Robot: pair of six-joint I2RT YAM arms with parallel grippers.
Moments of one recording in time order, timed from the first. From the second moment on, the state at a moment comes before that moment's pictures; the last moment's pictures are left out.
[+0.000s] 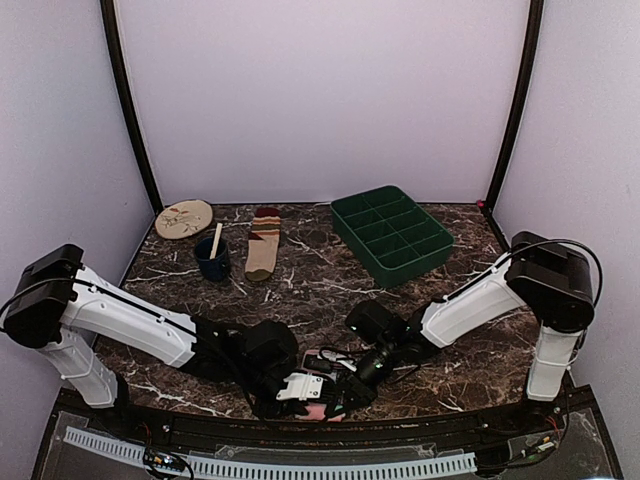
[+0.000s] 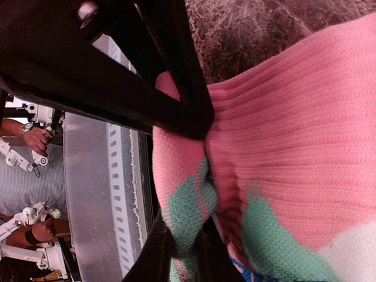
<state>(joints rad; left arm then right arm) -1.26 1.61 0.76 -0.16 0.27 0.41 1.09 1.88 0.82 0.04 -0.88 0.21</state>
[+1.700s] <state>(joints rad) -0.99 1.93 1.08 -0.30 0.64 0.32 0.91 1.49 0.64 -0.20 -0.37 0.22</state>
